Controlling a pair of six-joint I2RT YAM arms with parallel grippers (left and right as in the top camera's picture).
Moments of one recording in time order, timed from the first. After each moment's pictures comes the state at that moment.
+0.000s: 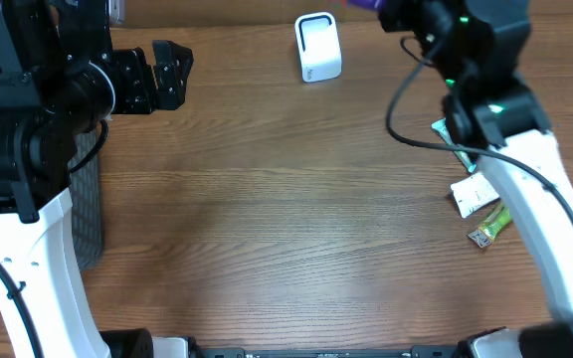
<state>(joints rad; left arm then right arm) 0.03 1.56 2.30 -1.39 0.25 -0.07 0.33 1.63 1.61 0.05 -0.02 0.36</state>
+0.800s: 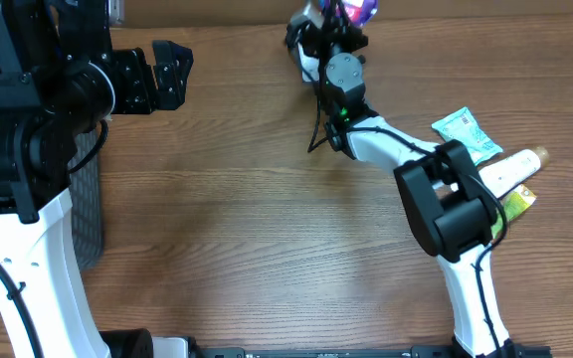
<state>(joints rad) 0.03 1.56 2.30 -1.39 0.25 -0.07 0.48 2.35 1.61 0.95 0.51 -0.93</state>
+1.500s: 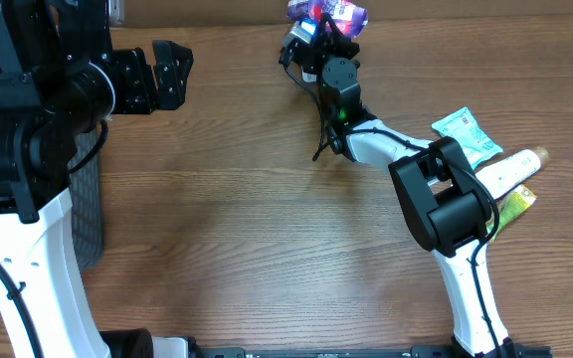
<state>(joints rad) 0.03 1.56 2.30 -1.39 0.25 -0.07 0.47 2.40 1.61 0.88 0.41 -1.05</state>
